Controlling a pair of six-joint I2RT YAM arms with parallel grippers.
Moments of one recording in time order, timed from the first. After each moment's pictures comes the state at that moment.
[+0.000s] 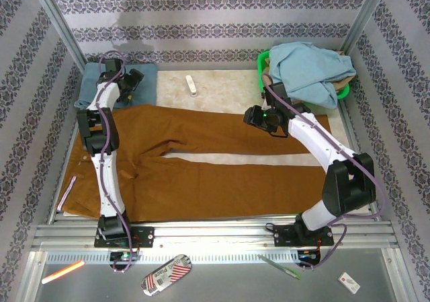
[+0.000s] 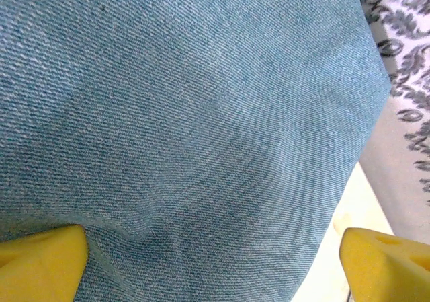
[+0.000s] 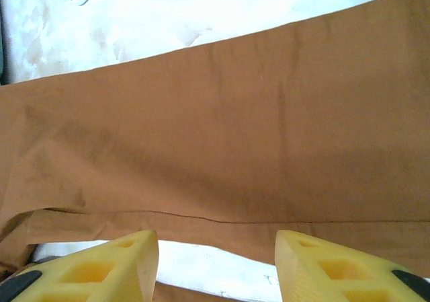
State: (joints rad) left arm 0.20 2.48 2.12 -0.49 0.23 -0.87; right arm 0.31 1.55 1.23 -0.63 -0.20 0.61
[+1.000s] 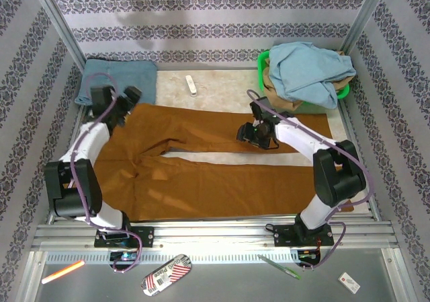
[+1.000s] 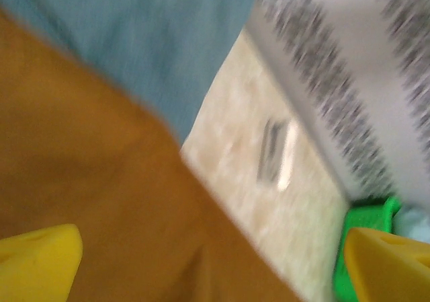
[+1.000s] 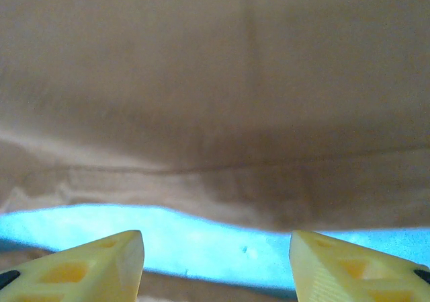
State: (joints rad) left arm 0.14 1.51 1.01 -0.17 0.27 -0.88; right arm 0.37 1.68 1.14 -0.62 -0.19 0.68
